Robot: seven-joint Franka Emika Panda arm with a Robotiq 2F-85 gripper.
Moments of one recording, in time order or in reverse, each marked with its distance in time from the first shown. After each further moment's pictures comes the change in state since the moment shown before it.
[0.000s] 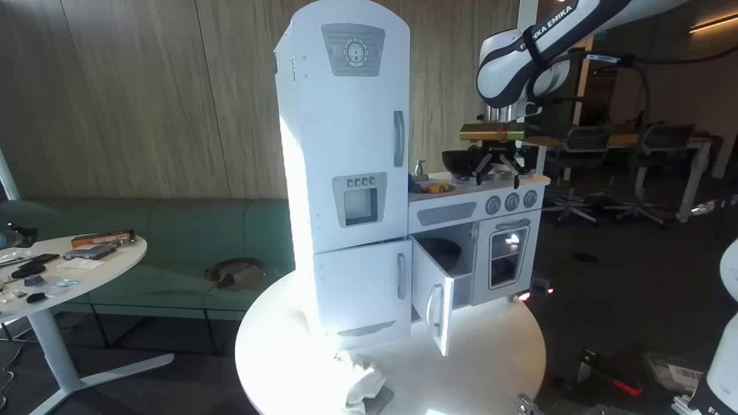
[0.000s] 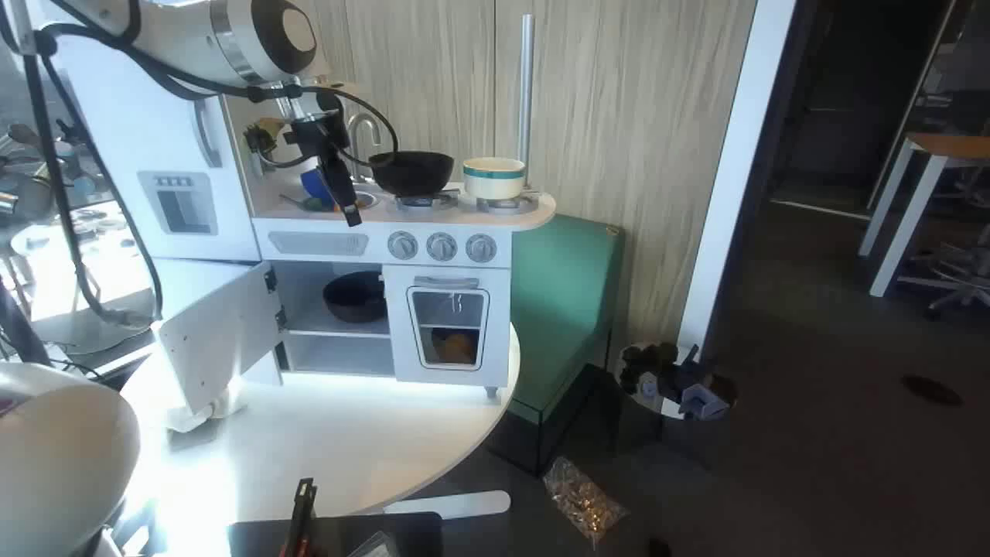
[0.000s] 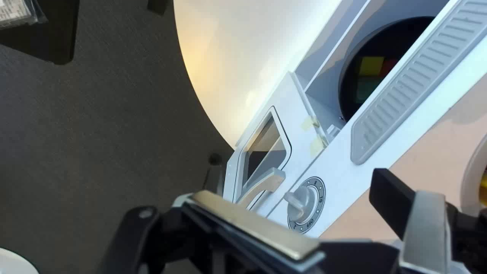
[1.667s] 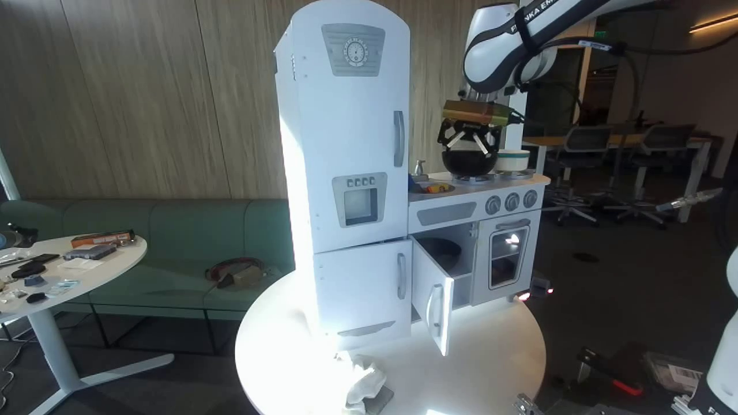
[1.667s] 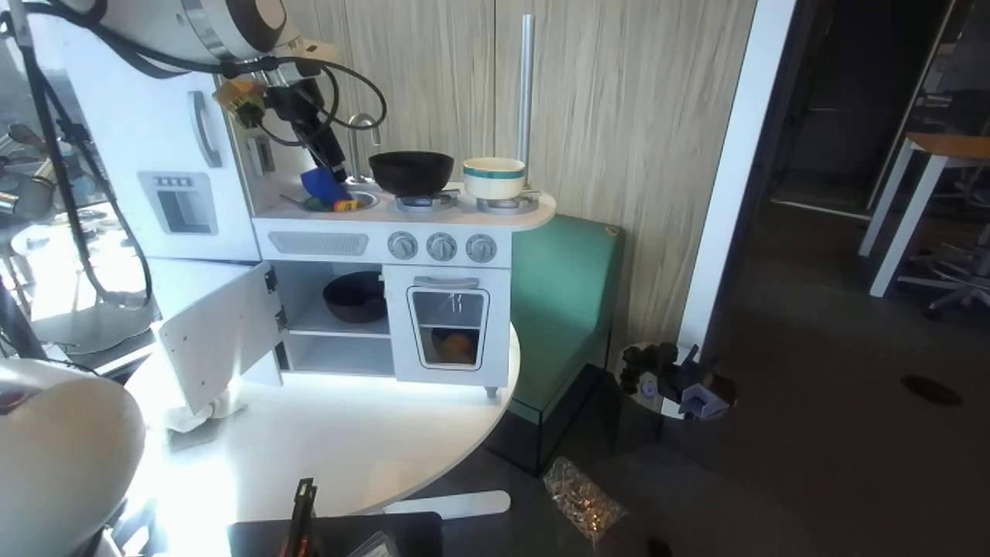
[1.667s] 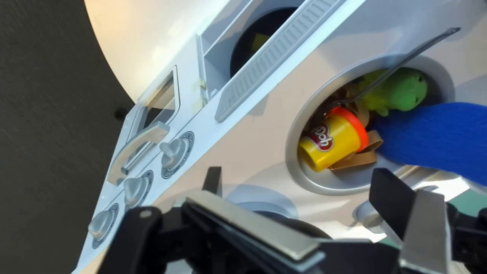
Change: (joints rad) arm 0.053 -0.006 0.030 0.063 0.019 0.183 -0.148
